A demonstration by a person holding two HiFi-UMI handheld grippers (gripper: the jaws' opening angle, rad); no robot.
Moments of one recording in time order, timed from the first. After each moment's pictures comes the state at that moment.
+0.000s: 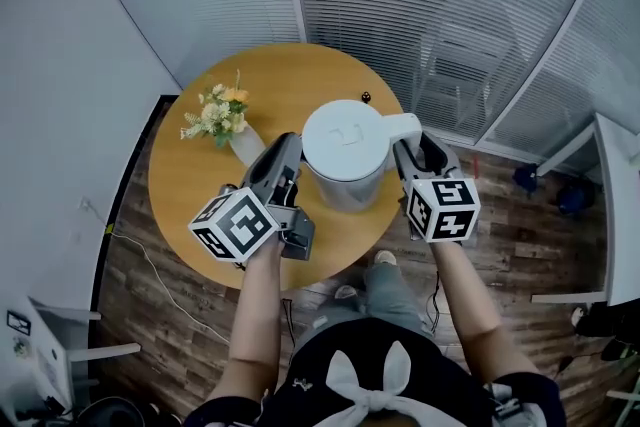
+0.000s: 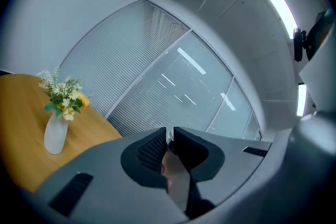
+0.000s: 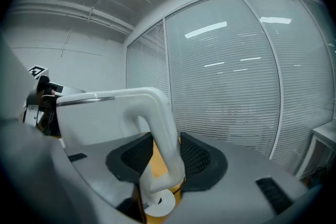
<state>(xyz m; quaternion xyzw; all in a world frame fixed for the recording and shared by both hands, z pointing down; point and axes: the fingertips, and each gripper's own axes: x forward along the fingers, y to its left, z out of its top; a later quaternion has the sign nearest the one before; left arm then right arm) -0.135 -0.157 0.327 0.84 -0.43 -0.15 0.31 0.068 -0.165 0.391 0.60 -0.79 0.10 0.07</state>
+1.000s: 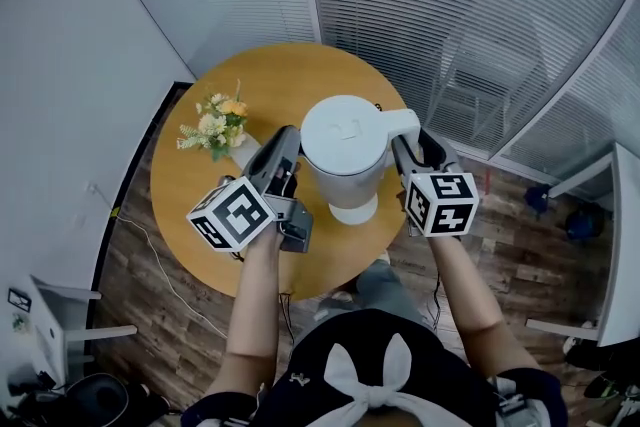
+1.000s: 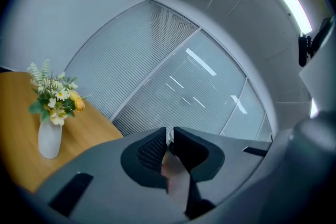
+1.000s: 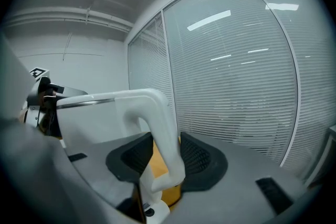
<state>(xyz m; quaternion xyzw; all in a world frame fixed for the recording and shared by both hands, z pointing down) -0.110 -0.239 0.337 0.81 -0.47 -0.15 0.32 0.090 -0.260 0.406 0.56 -0.81 0.13 0.08</state>
